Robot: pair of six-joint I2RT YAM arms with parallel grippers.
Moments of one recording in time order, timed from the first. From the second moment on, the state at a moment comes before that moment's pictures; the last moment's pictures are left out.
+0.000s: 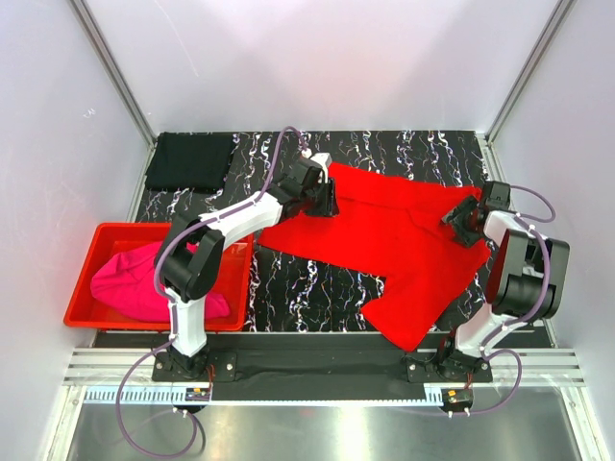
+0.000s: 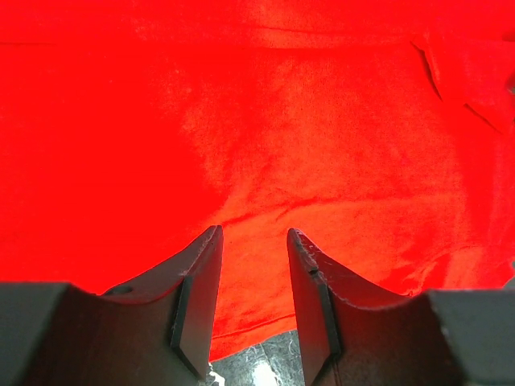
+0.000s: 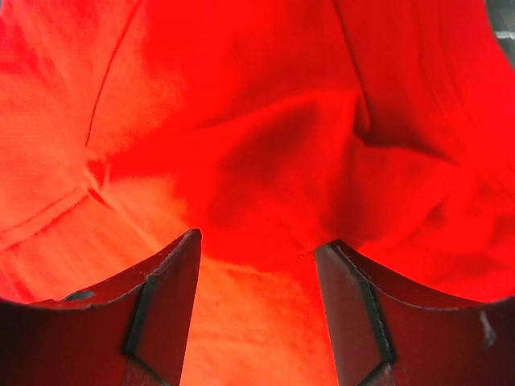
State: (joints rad) left arm -0.64 1.93 1.43 -0.22 0.12 -0.48; right arm -0.29 1.66 0.94 -0.27 -0.15 0.61
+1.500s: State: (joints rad) left arm -0.72 1.93 1.44 -0.24 0.16 -0.47; right arm -0.20 1.67 1.01 -0.42 0.04 0.50
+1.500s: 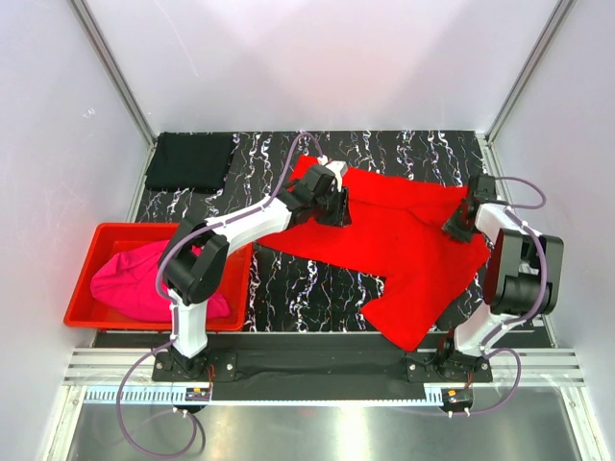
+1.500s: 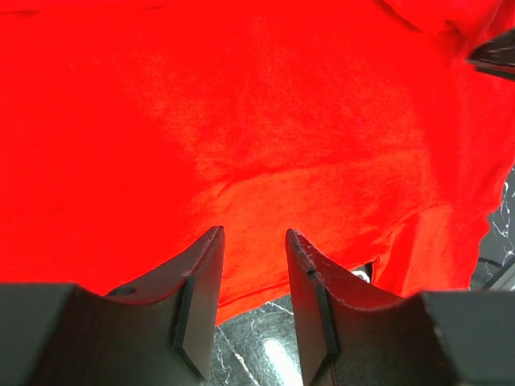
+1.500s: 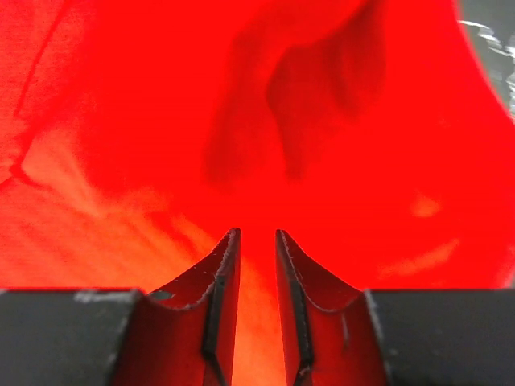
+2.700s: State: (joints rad) left arm -0.72 1.95 1.46 -0.25 0.16 -0.46; right arm -0.20 1.88 1.19 -0.35 0.03 0.51
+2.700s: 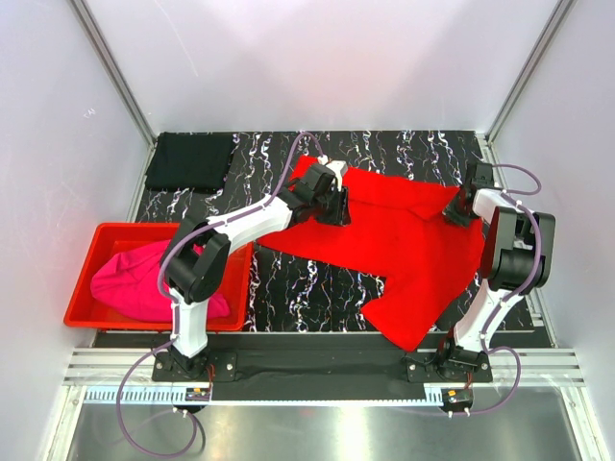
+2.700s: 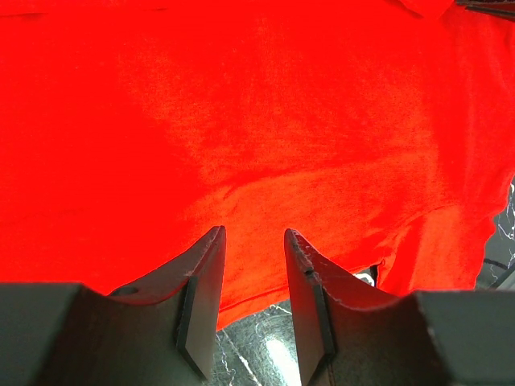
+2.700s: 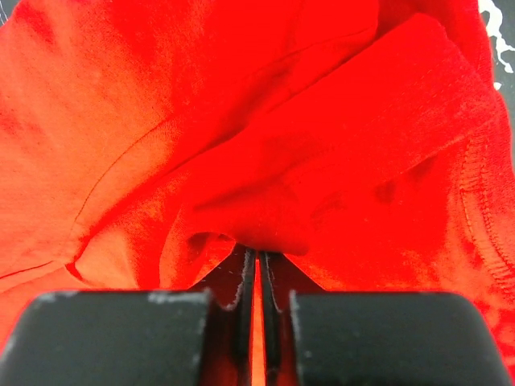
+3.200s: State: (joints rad) left arm -0.72 1.95 1.46 -0.25 0.16 -0.46; right arm -0.20 1.79 1.21 -0.52 -0.04 0.54
